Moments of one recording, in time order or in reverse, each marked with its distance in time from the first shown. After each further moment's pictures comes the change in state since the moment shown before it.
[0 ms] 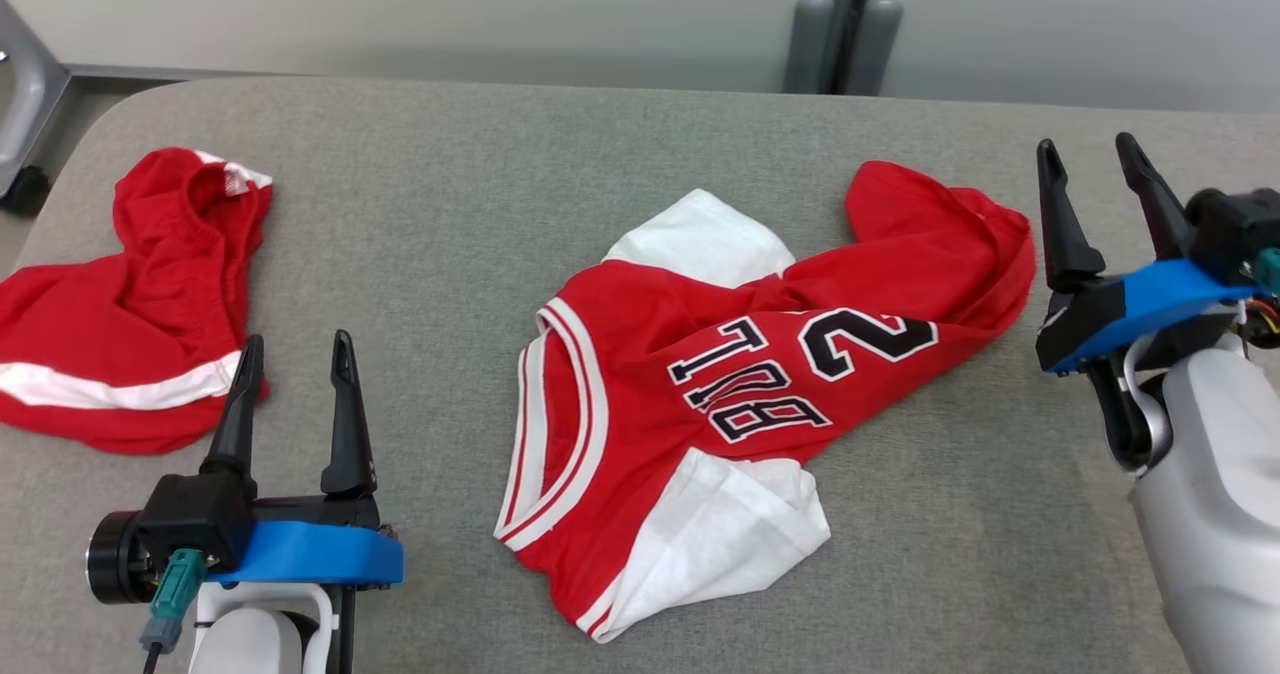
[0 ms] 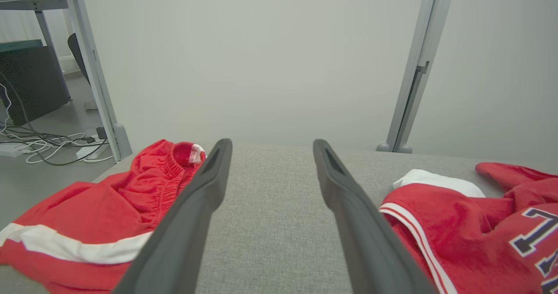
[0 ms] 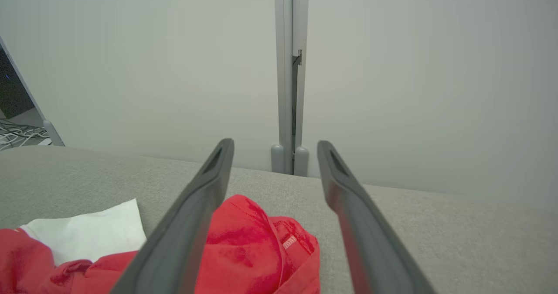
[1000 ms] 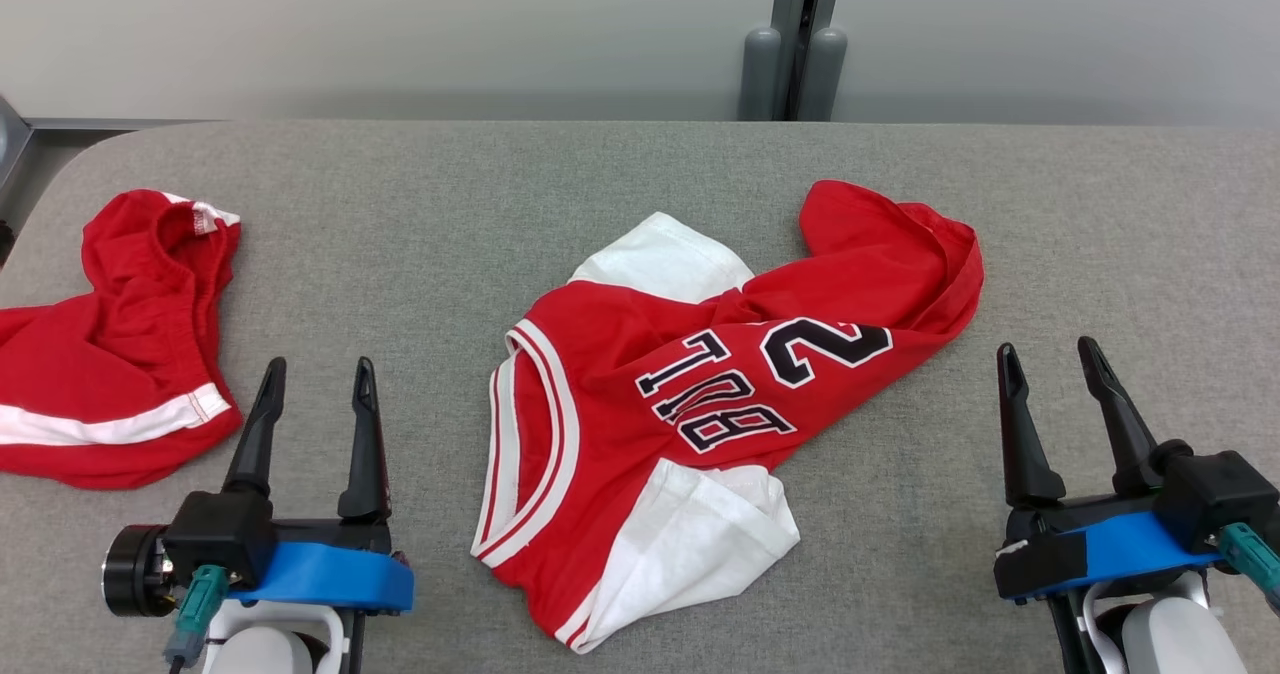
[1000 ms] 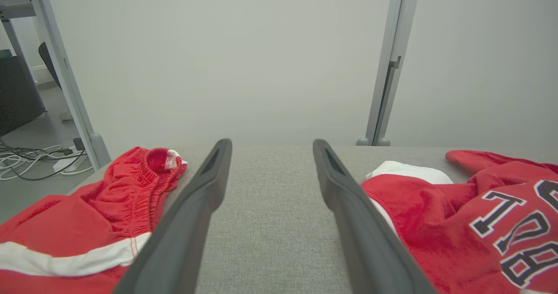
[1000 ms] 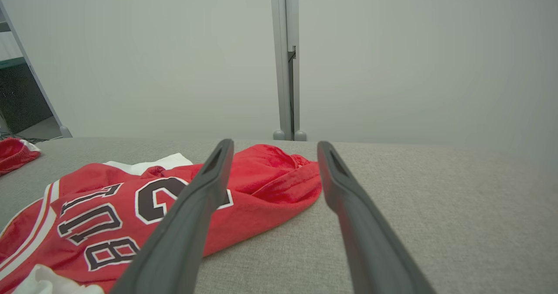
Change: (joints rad) left arm 0.038 0.000 0.008 0.006 0.040 -0.026 0.000; right arm 0.555 0.176 -0.120 -0.571 -0.121 0.000 0.010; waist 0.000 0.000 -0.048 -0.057
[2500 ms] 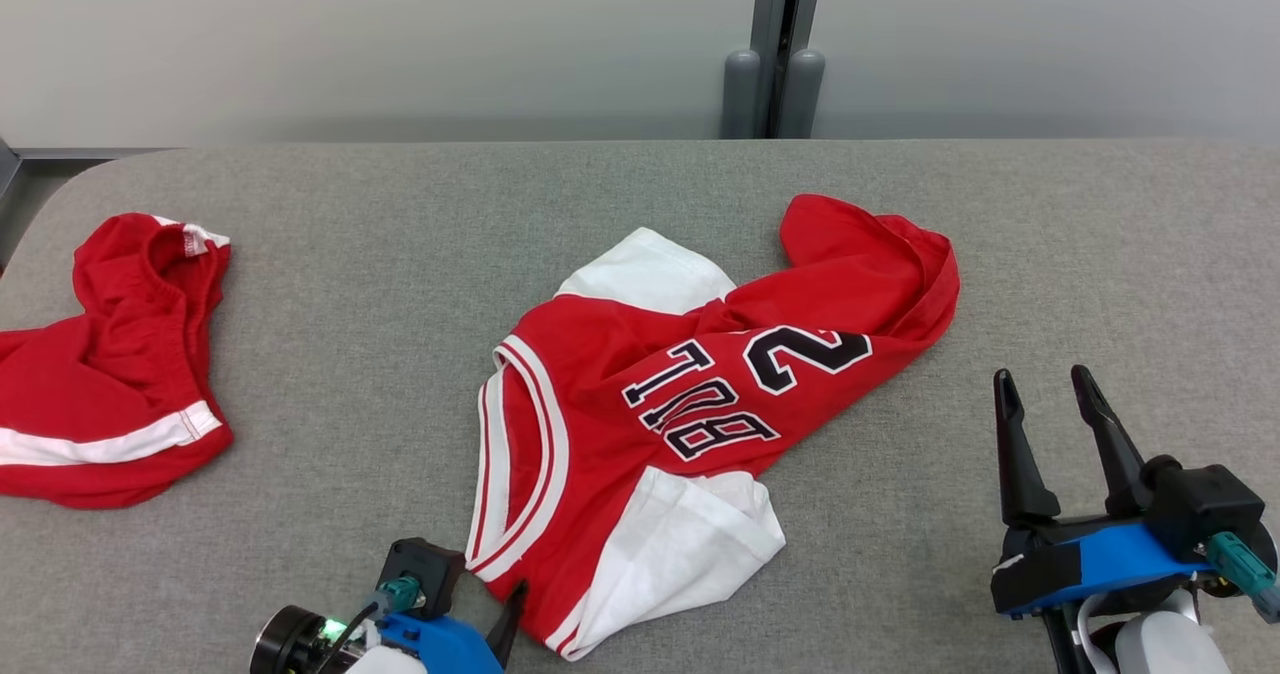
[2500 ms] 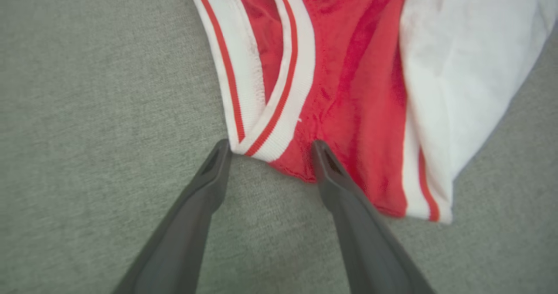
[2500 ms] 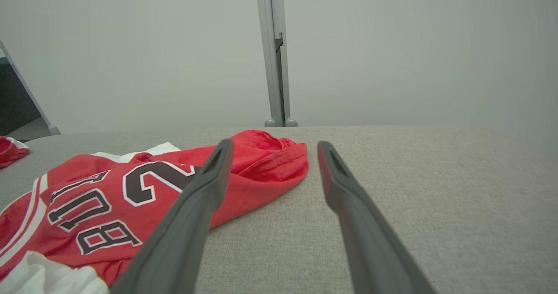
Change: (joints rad) left arm 0.046 0.176 -0.428 0.111 -0.158 -0.011 0.520; right arm 0.002 0.007 -0.011 0.072 0.014 0.000 -0.002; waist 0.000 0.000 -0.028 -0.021
